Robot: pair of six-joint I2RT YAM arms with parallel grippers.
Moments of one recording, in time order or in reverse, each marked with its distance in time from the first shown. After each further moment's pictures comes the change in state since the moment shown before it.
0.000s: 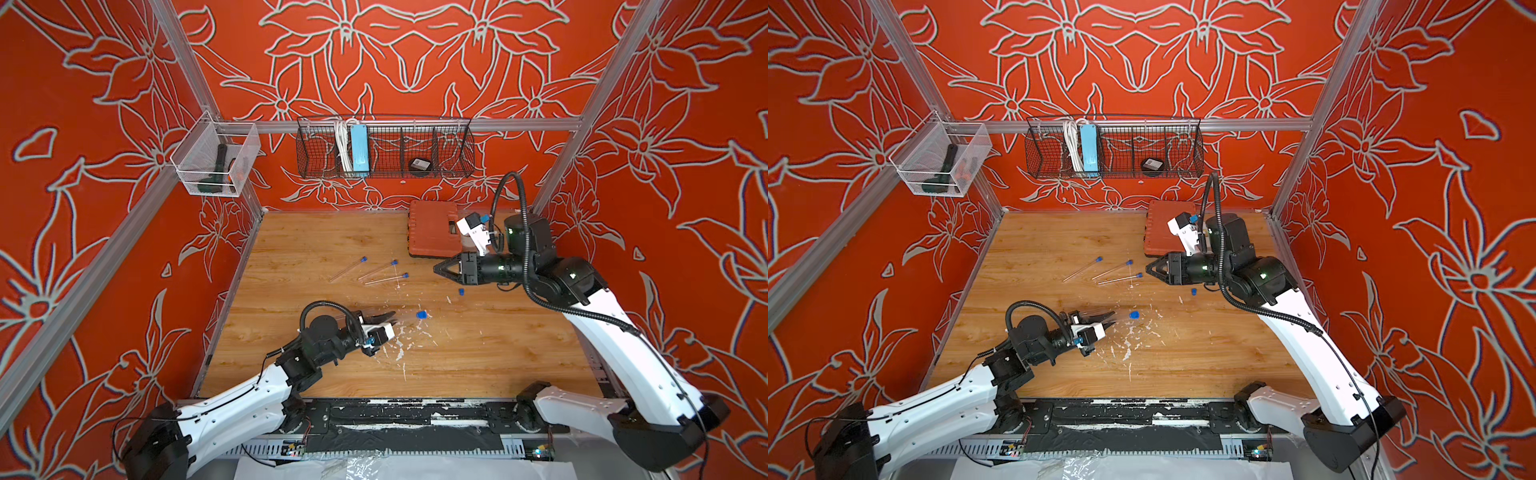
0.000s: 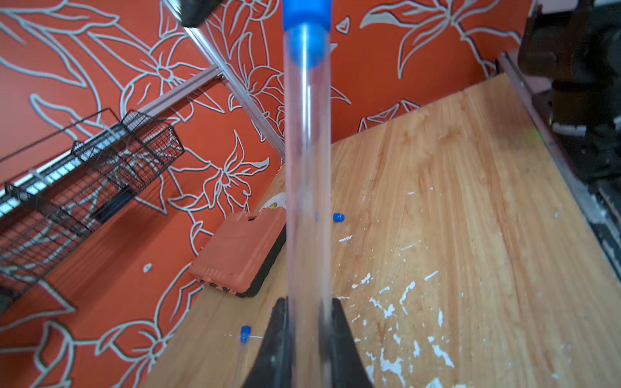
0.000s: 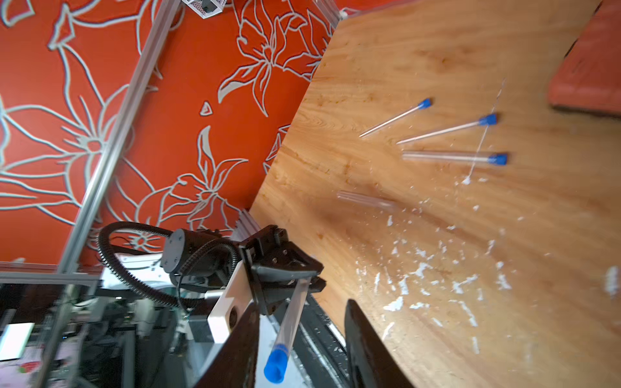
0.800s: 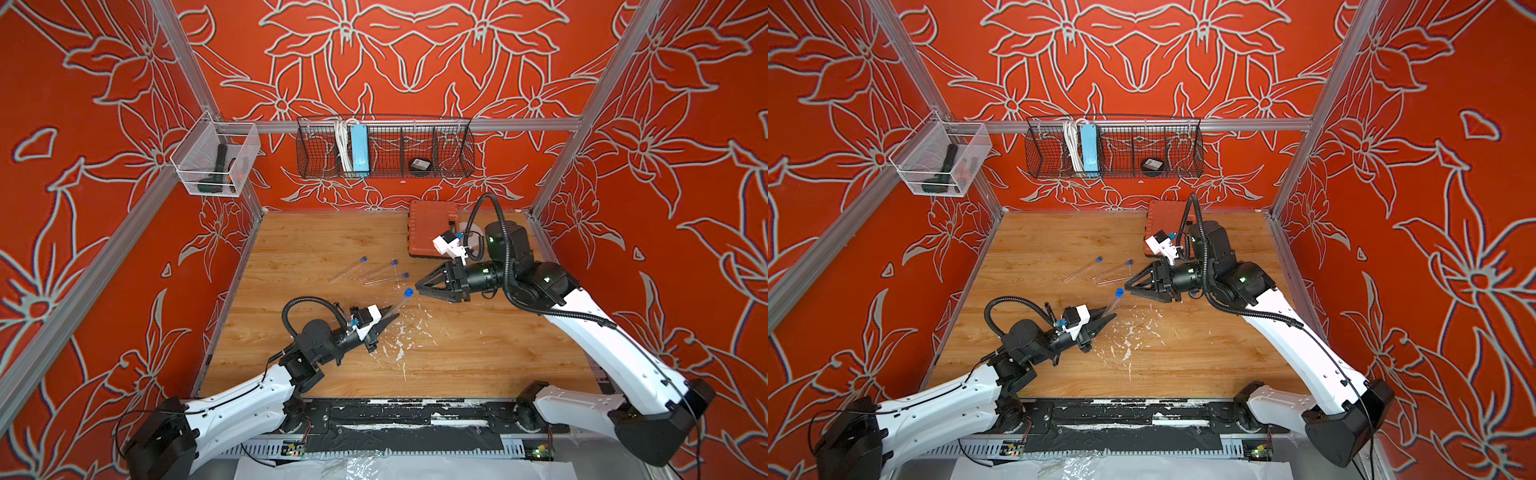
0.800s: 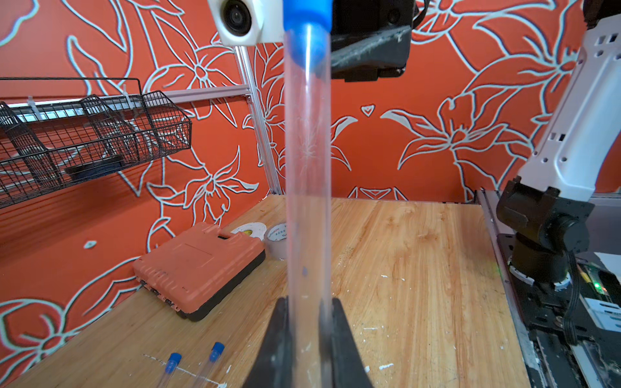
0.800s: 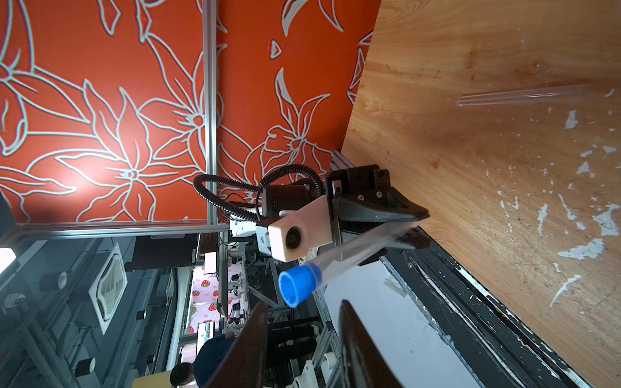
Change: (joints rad) left arm 0.001 0.039 -0.023 0.218 0.023 -0.343; right arm 0.097 0.049 -0.054 0.170 -0.277 0.305
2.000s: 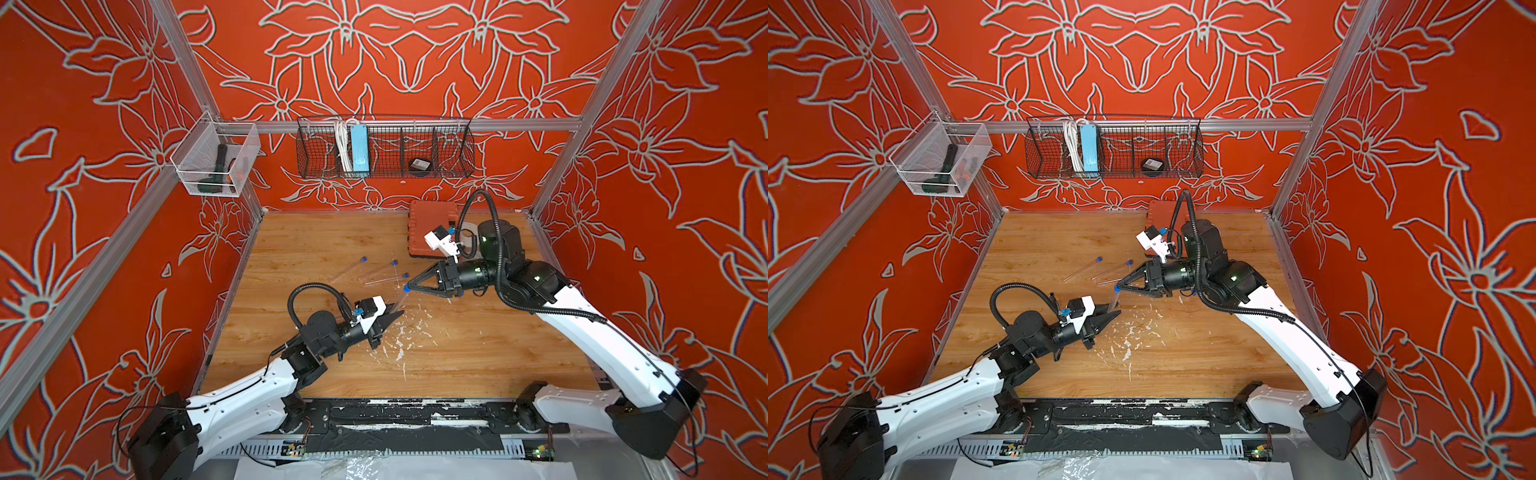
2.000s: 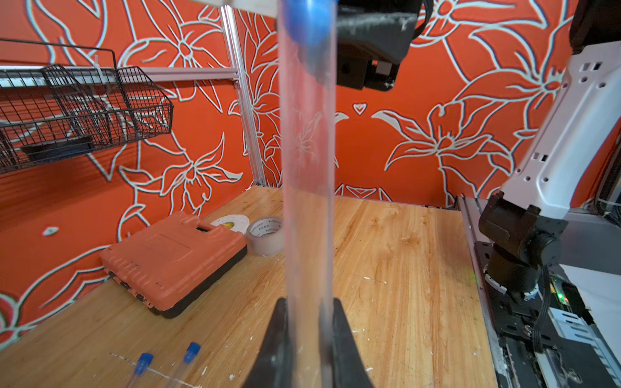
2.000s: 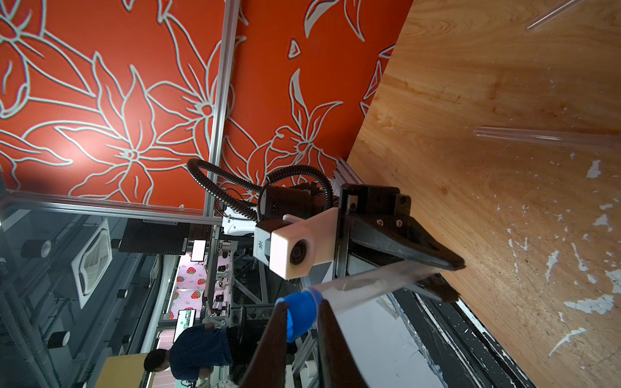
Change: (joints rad) left arm 0.006 0.046 0.101 -0.106 0.041 -0.077; right arm 0.035 0.038 -0.005 0.074 0.019 -0.086
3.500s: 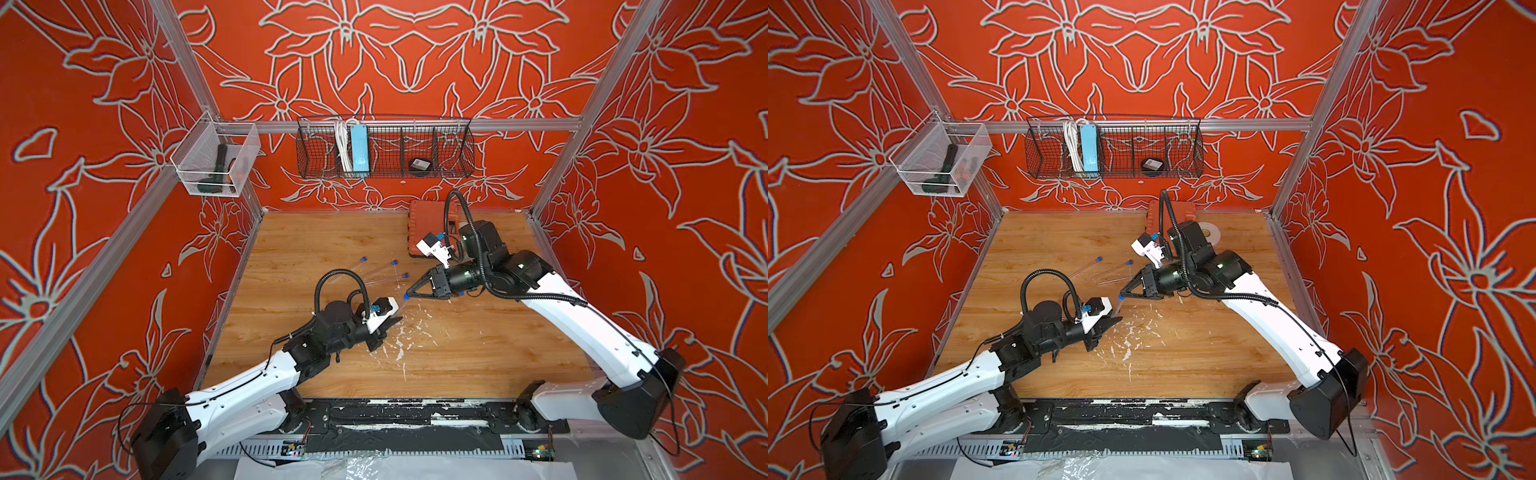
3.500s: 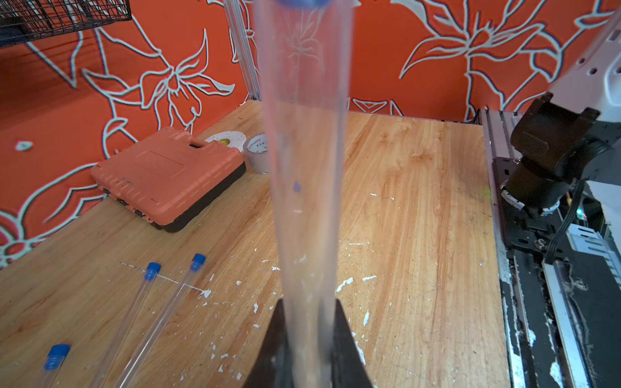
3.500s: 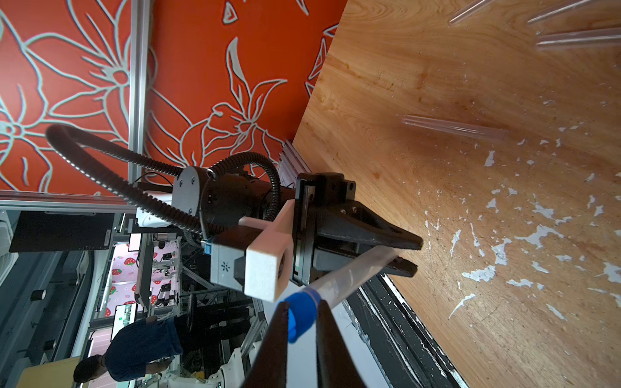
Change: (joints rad) left arm 0.000 0.038 0.099 -0.369 -0.051 0.098; right arm 0.000 0.122 0.072 -0.274 0.108 -0.307
